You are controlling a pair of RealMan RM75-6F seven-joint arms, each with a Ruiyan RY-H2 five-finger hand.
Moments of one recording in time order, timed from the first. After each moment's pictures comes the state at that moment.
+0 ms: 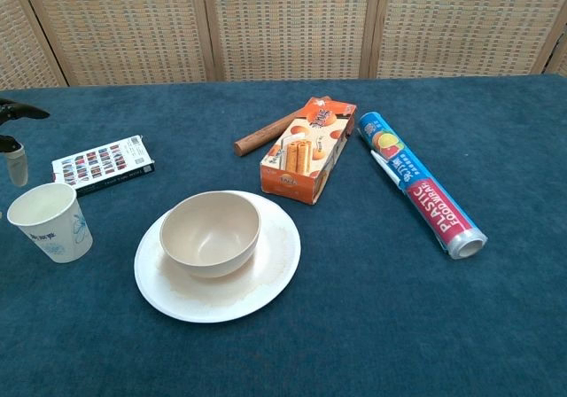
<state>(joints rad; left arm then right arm) -0.39 -1.31 0.05 -1.47 1.57 1.32 0.30 0.04 -1.06 0.04 -1.73 -1.57 1.53 0.04</state>
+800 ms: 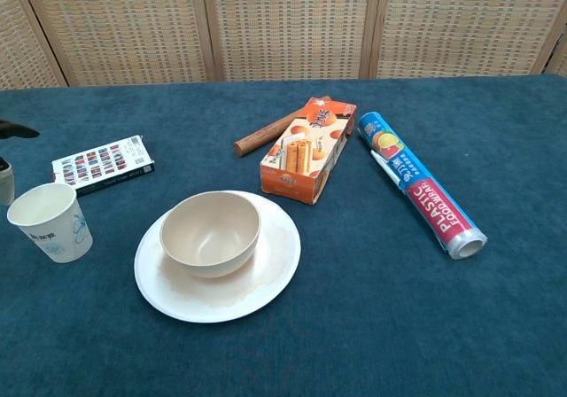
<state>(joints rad) -0.36 -1.30 0.07 -1.45 1.58 1.30 0.30 0.04 -1.06 0.04 -1.73 -1.57 1.53 0.03</state>
